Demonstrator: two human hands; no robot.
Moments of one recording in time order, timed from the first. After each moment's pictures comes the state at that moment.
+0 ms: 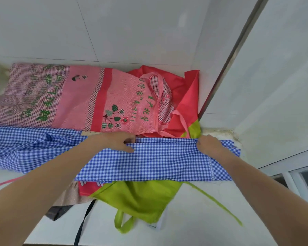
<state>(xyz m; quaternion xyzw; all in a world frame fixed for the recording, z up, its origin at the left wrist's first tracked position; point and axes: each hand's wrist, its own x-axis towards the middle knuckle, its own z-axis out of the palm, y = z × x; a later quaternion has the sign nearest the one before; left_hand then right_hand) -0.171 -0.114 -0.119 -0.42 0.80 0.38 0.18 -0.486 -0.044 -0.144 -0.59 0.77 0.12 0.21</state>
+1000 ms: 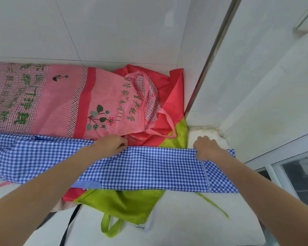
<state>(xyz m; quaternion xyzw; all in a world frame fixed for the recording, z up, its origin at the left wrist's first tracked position) -0.194 -0.096 -0.136 -0.42 0.87 0.20 0.14 -0.506 -0.018 -0.126 -0.65 0.70 0.25 0.17</state>
